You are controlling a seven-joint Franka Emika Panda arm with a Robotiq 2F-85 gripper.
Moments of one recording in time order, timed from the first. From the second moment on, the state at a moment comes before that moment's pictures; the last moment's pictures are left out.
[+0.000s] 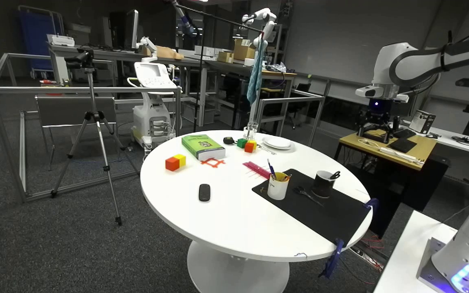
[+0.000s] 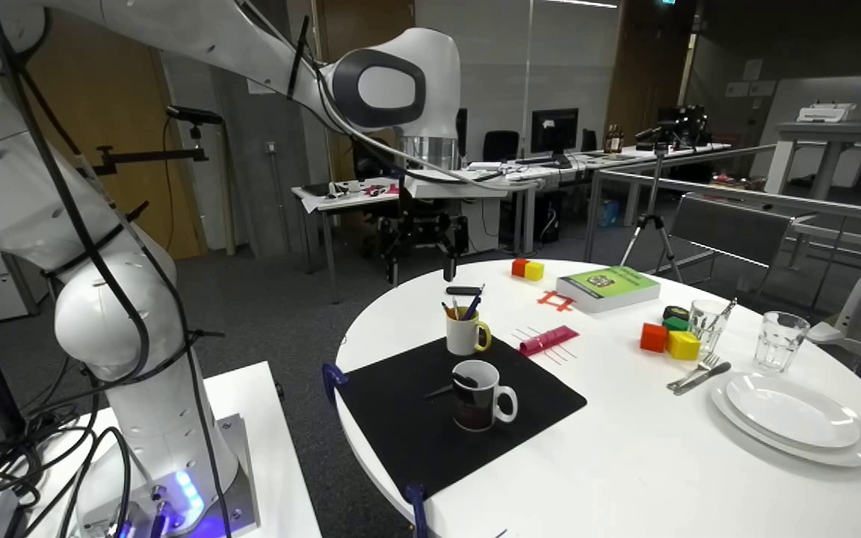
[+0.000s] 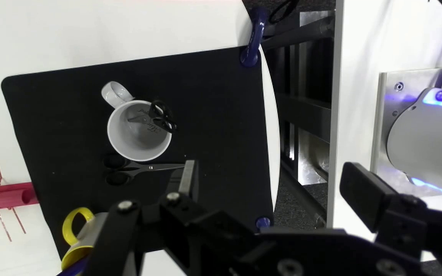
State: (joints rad) arm 0.02 -0.43 -0.21 -2.44 -0.19 1.93 -1.58
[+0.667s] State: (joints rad) arm 0.03 -0.42 -0.20 -2.46 -0.19 1.93 -1.83
